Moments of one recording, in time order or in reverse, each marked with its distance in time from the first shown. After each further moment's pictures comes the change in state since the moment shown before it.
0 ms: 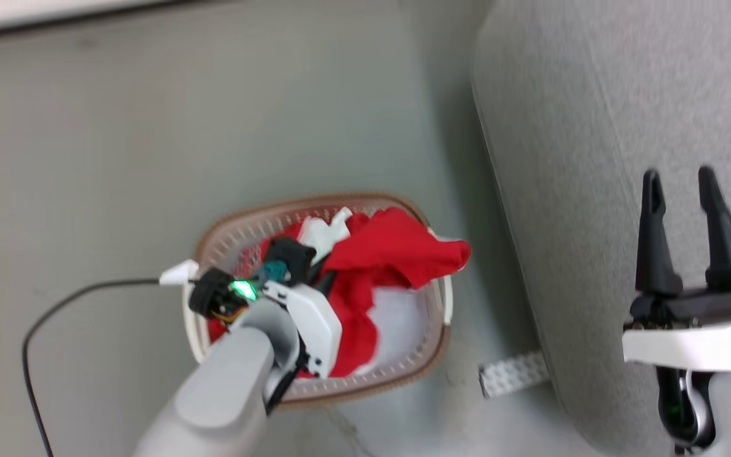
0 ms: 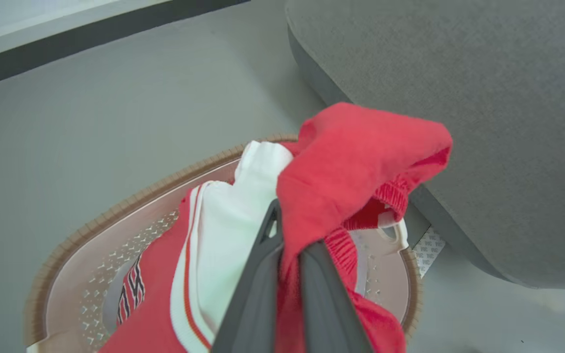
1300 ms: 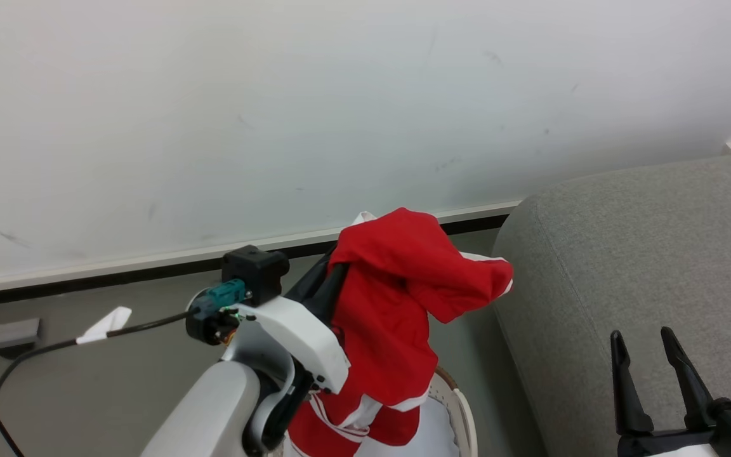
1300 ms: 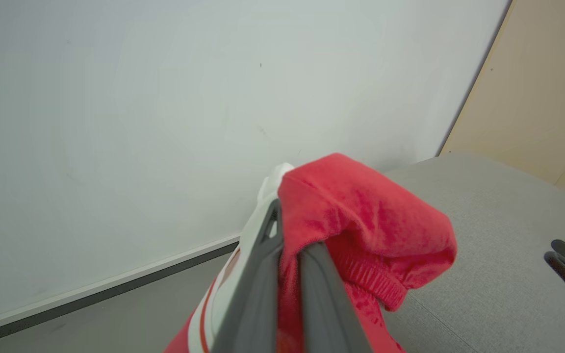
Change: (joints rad) left arm 0.274 0.055 0.101 -0.613 -0.197 0.109 0.120; right arm 0.322 0.000 -0.027 0.105 -0.116 0.000 0.000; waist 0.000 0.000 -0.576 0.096
